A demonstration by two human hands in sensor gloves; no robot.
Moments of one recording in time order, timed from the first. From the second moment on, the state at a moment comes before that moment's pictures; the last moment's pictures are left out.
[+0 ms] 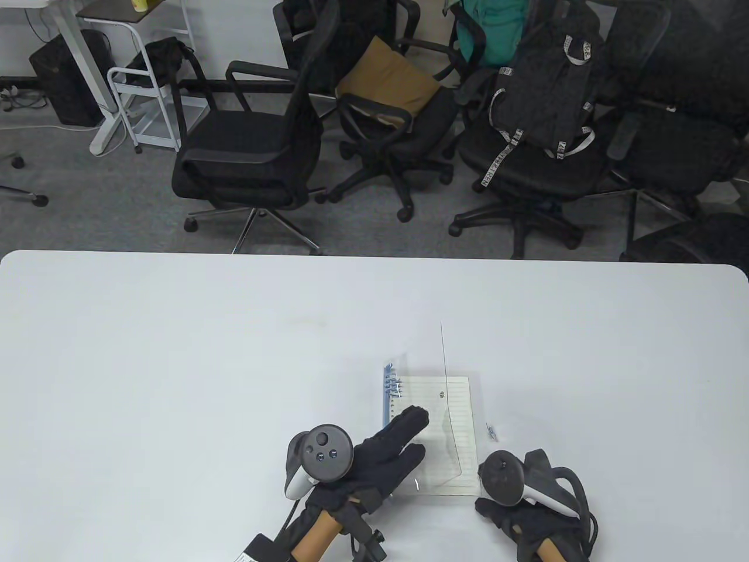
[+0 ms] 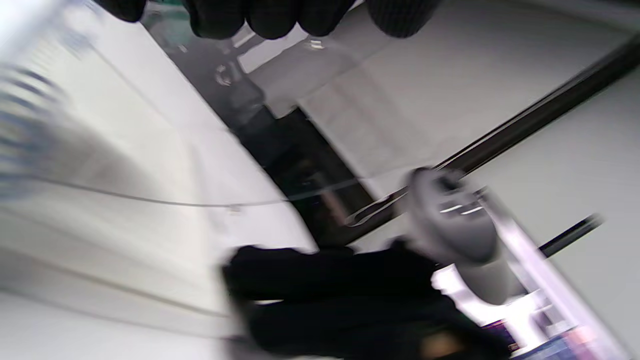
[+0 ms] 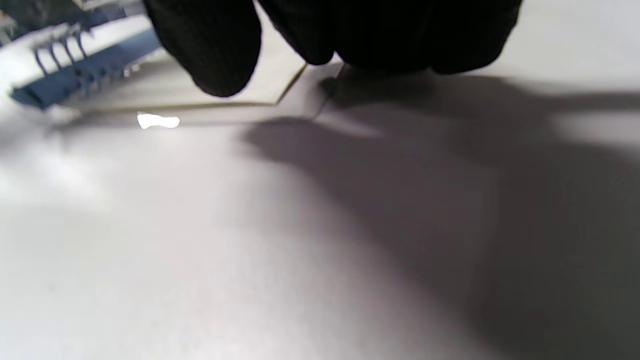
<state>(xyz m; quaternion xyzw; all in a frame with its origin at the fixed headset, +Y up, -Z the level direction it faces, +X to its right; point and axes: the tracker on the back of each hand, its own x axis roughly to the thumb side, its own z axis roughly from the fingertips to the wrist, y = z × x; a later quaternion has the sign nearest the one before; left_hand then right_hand) -0.074 -0.740 -0.273 -0.09 -0.32 0.42 0.84 0.200 -0.763 -0.249 0.10 0.22 0.97 0.09</state>
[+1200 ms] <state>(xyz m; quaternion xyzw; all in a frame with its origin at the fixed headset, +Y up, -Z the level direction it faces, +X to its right) -0.063 -0.774 -0.280 -0.14 -0.33 0.13 0.92 0.209 -0.774 -0.317 -0.04 0.15 0.99 0.02</state>
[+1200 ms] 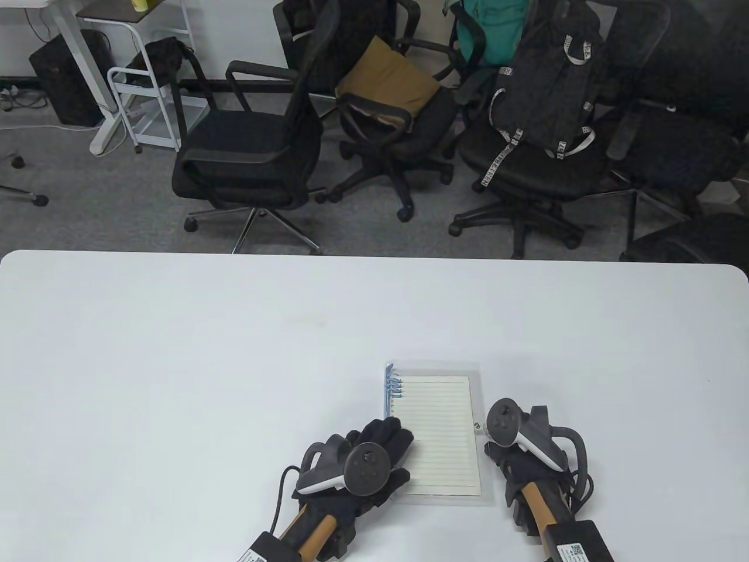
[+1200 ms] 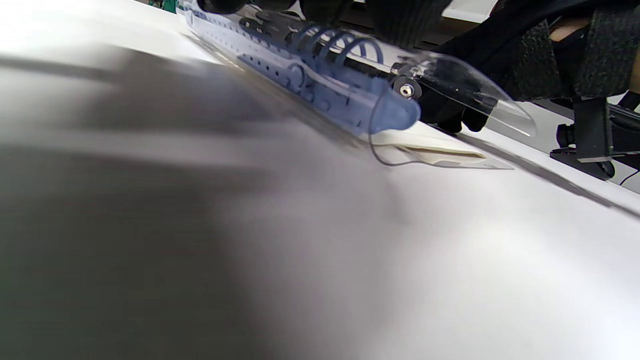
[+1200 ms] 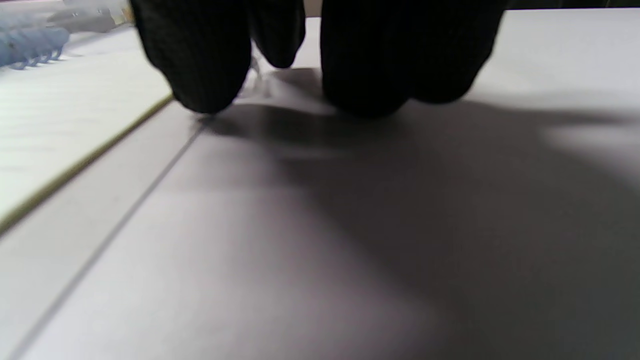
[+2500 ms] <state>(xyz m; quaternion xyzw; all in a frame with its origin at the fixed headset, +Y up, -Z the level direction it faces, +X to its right) -0.049 -0.774 -0.276 -0.16 -0.32 0.09 0.93 0.248 -0.775 -0.329 -0.07 0.14 0.94 0.30</state>
